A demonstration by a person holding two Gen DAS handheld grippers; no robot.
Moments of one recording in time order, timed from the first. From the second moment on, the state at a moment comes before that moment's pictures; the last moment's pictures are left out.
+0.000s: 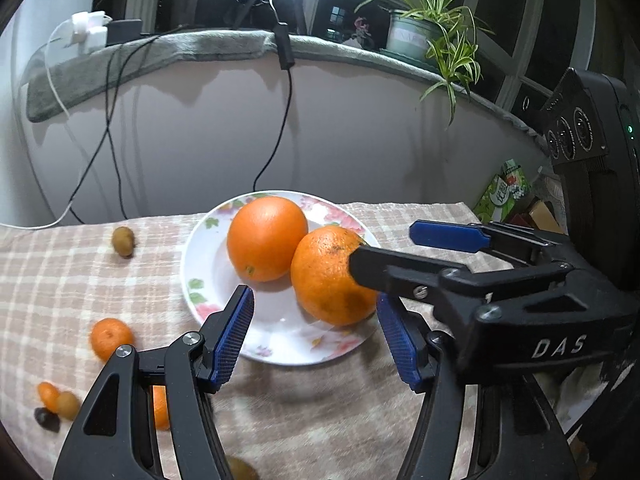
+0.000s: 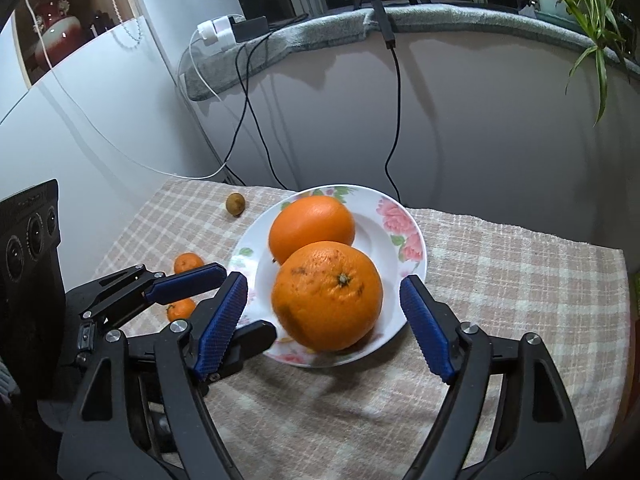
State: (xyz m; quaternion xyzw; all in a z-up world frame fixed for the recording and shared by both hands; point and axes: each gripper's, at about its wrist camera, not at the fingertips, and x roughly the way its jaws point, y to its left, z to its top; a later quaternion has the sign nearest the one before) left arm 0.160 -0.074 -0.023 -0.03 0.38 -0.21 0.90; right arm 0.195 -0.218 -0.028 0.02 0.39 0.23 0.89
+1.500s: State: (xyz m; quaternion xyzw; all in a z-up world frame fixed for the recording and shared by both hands) left arm 0.130 0.050 -0.075 -0.10 0.43 -0.16 0.88; right arm 0.104 -0.101 -0.084 -0.07 0.43 0.36 0.83
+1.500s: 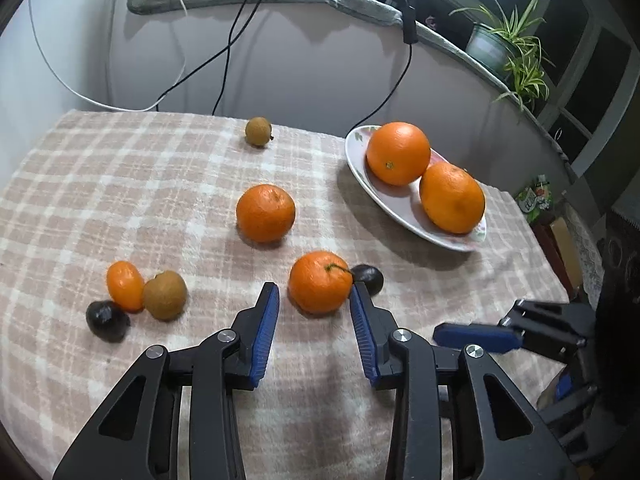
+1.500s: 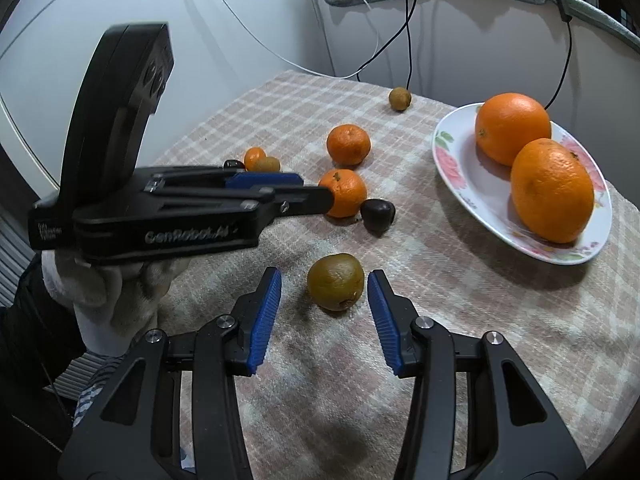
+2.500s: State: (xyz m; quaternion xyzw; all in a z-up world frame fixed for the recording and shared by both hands) left arm 0.144 0.050 -0.077 -0.12 0.44 -0.18 0.87; right arm 0.112 -0.102 -0.092 -0.07 0.44 0.35 0.82
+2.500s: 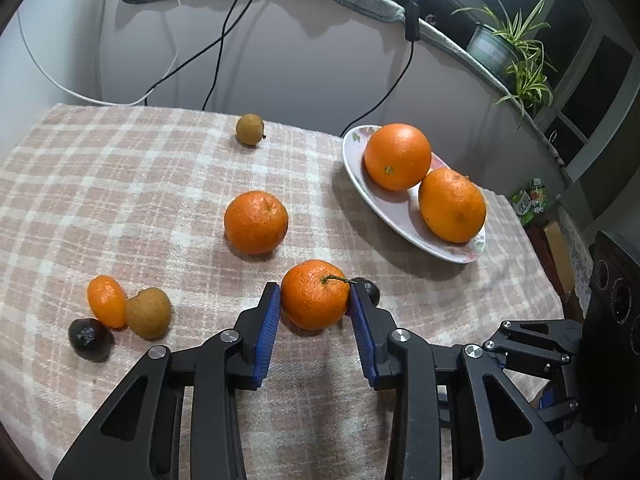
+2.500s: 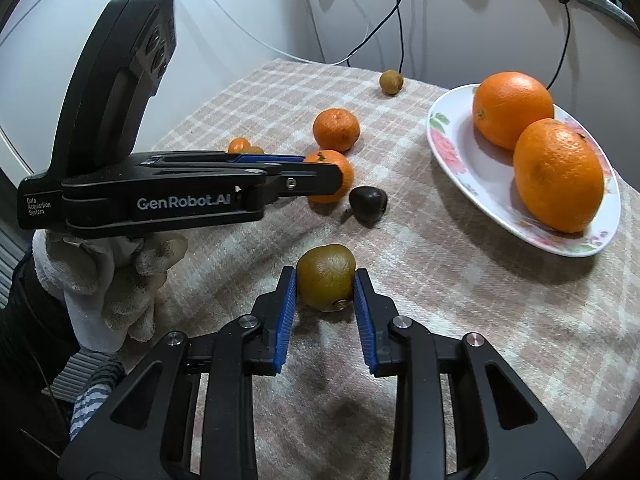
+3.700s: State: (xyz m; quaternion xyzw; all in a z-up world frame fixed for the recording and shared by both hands) left arm 0.174 -0.018 -0.048 -0.10 0.42 -0.23 0.87; right arm 0.160 -0.213 -0.022 0.01 0.36 0.25 0.90
